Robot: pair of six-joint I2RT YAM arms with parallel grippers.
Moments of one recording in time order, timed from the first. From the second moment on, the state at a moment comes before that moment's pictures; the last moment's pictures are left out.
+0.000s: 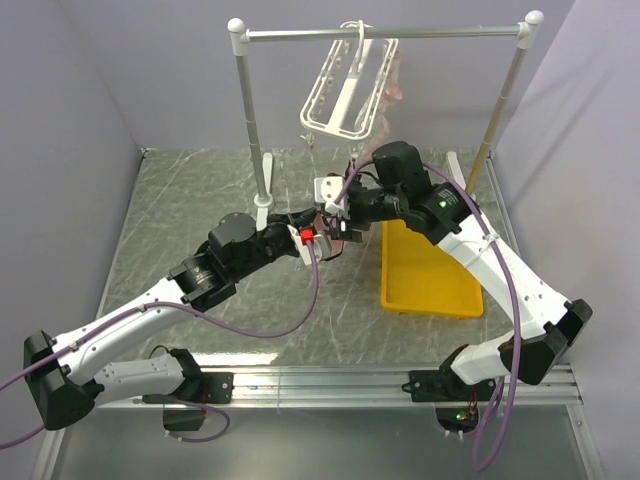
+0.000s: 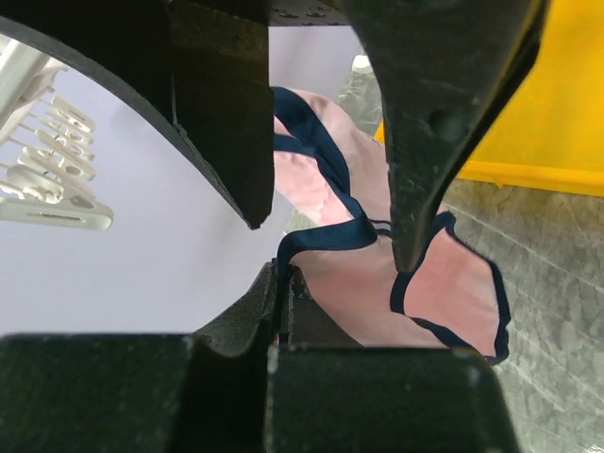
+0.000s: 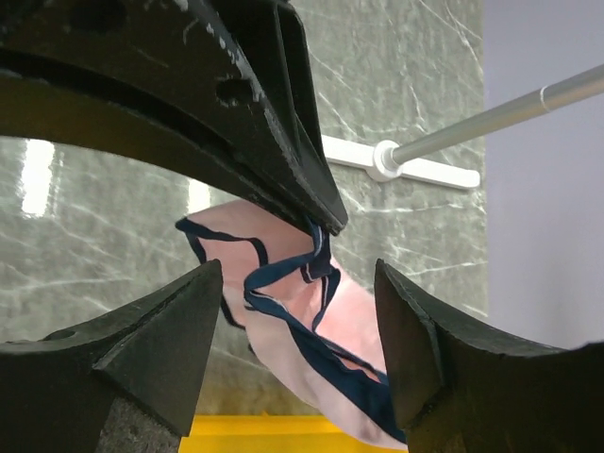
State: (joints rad) left arm -0.89 1.06 0.96 0.04 0.03 0.80; right arm 0.68 1.39 1.60 -0.79 -0.56 -0.89
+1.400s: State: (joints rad) left arm -0.21 1.30 1.42 -0.02 0.85 0.14; right arm 0.54 1.41 1.62 -0.72 -0.61 -0.72
